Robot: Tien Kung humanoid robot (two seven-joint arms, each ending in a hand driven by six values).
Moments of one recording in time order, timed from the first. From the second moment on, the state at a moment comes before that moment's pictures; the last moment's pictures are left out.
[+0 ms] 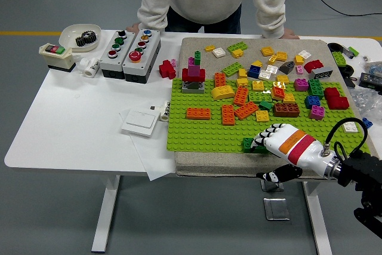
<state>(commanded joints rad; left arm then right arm) -0.10 0.11 -0.20 -0.30 0.31 0.21 0.12 0.40 -0.54 0.71 1.39 -2.26 -0.15 0.21</state>
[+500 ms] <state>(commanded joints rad) -0.10 0.11 -0.20 -0.30 0.31 0.21 0.13 0.40 -0.55 0.70 1.38 -2.26 -0.13 0.21</state>
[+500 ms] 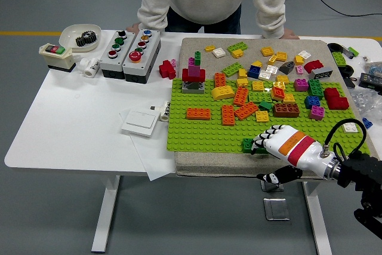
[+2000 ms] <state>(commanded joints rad) -0.09 0.11 -0.22 -0.30 0.34 0.21 0.14 0.53 -0.48 0.86 1.21 -2.15 -0.23 0.07</state>
